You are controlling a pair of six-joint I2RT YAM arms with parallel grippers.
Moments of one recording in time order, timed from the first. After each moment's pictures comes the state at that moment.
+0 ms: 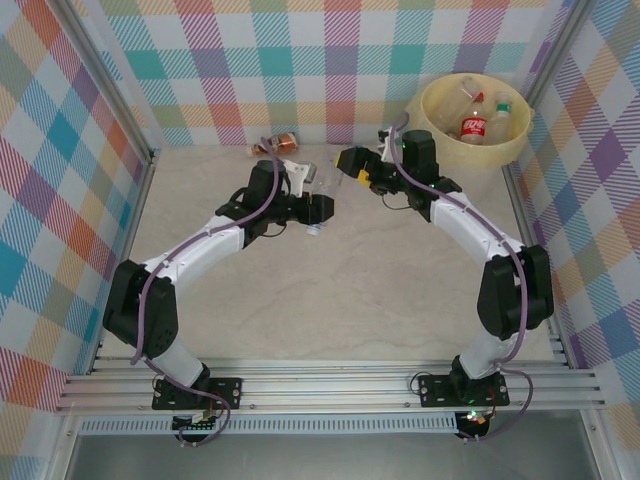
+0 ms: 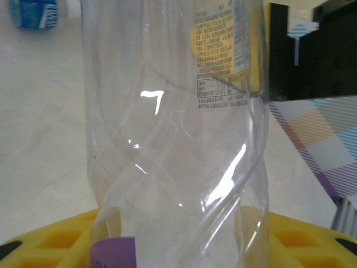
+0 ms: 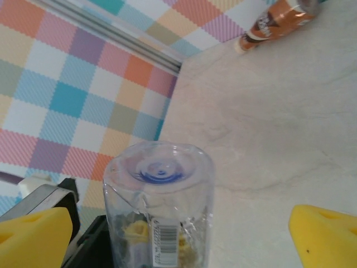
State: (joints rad) left arm -0.51 1.62 1.25 -0.15 0.46 -0.36; right arm 0.35 1.68 1.36 -0.05 -0.66 0.77
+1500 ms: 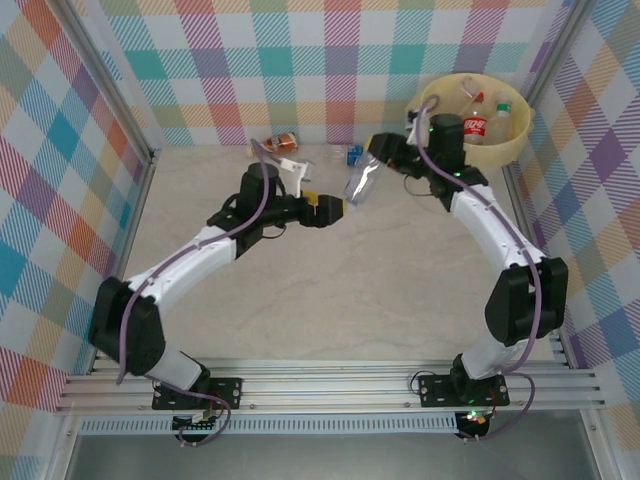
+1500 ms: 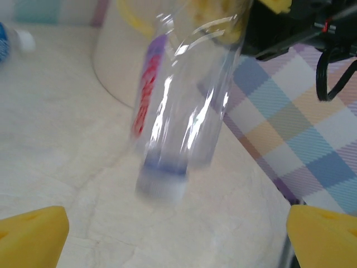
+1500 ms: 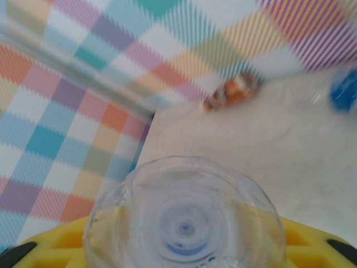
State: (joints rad) left arm -0.54 1.47 1.17 -0.05 0.45 -0.42; right arm 0.22 1.63 1.49 -0.18 -0.53 0.65
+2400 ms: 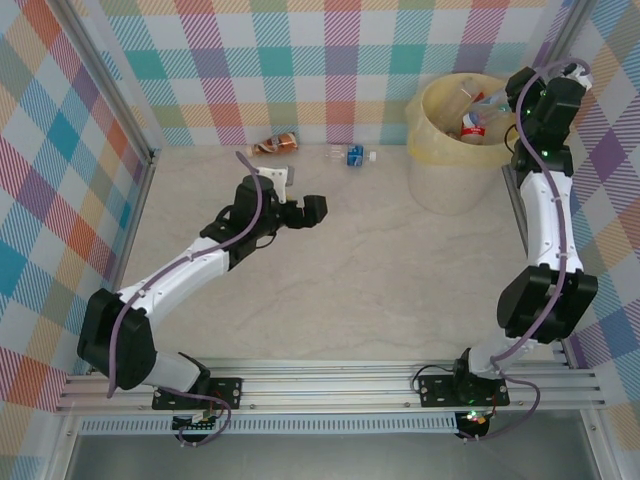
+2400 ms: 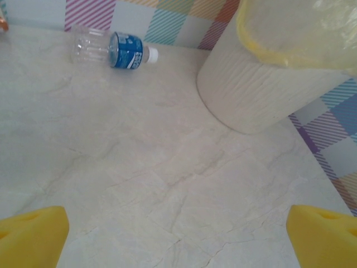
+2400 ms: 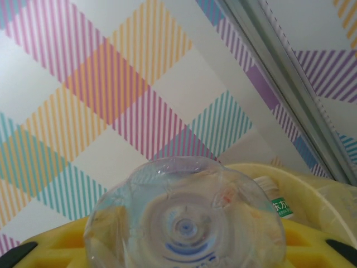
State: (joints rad) left arm -0.54 1.43 1.08 -0.08 0.12 -0.45; right arm -0.18 1.67 1.72 -0.09 0.01 0.69
